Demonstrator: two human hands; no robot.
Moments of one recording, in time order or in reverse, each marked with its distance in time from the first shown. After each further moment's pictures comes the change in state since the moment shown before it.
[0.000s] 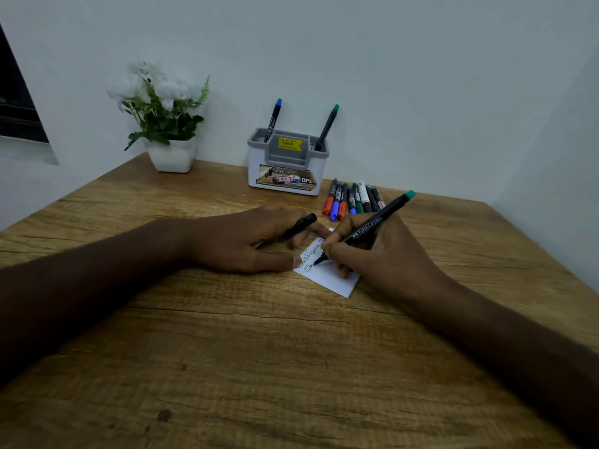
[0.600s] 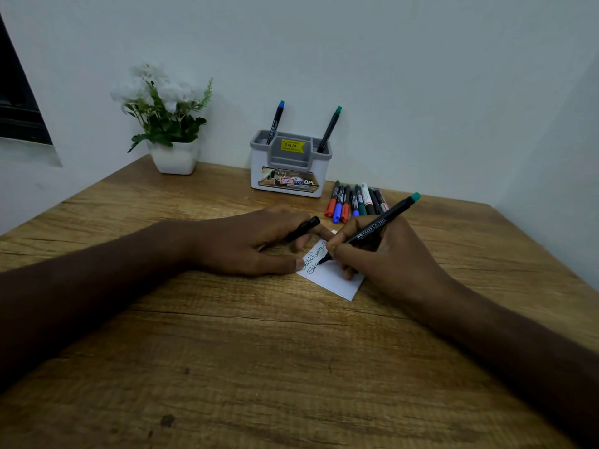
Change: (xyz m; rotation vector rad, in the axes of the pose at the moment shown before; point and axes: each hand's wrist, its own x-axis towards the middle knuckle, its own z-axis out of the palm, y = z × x) left_hand 0.000 -0.021 0.013 0.019 0.079 -0.076; right_hand 0.001 0.003 -0.002 0.014 0.014 0.034
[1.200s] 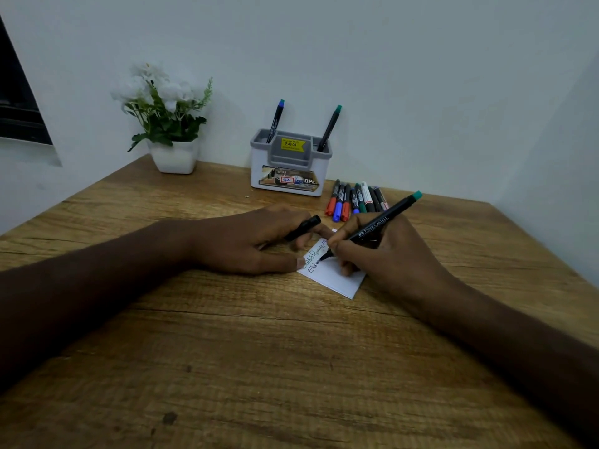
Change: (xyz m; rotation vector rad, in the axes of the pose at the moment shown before) left_hand 0.003 0.004 -0.006 -0.002 -0.071 0.091; right_hand 0.001 0.000 0.000 0.032 0.005 0.021
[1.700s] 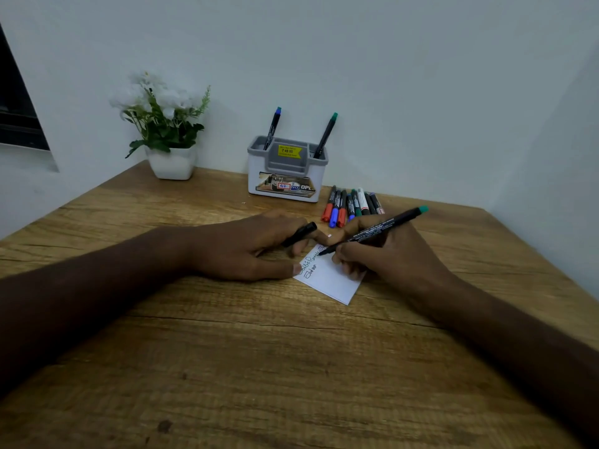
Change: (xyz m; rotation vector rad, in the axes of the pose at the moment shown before) left_hand 0.004 -0.013 0.011 0.008 0.095 -0.068; right_hand 0.005 0.000 -0.013 0.031 -0.056 -0.027
